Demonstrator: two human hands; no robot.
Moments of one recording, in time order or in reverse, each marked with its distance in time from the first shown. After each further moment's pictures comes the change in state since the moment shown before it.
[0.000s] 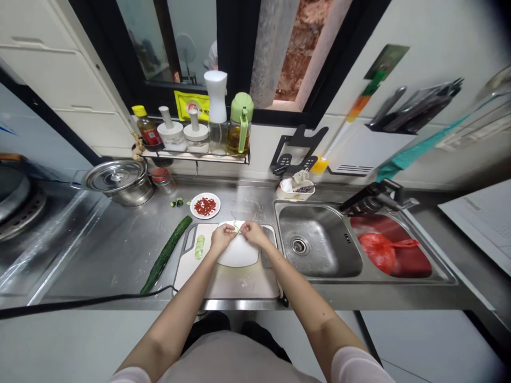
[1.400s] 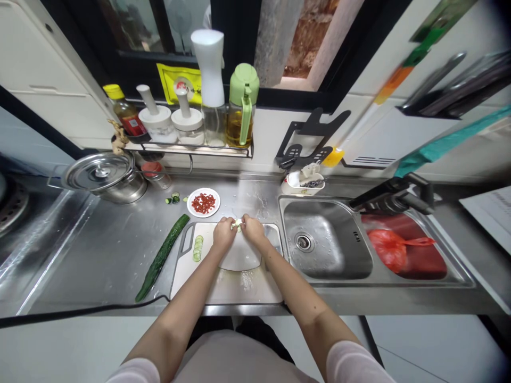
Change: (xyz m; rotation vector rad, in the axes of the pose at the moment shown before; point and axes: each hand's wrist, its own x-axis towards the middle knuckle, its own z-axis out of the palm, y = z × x) left_hand 0.035 -0.003 0.016 0.728 -0.016 0.136; right_hand 0.031 -0.004 0.011 -0.690 -0.044 0.091
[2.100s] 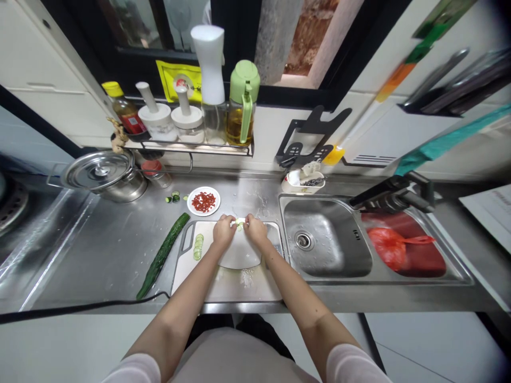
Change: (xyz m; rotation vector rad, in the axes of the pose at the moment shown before) left_hand 0.004 -0.004 0.000 -0.065 0.010 -0.001; right_hand -0.008 0.007 0.006 0.063 0.062 0.071
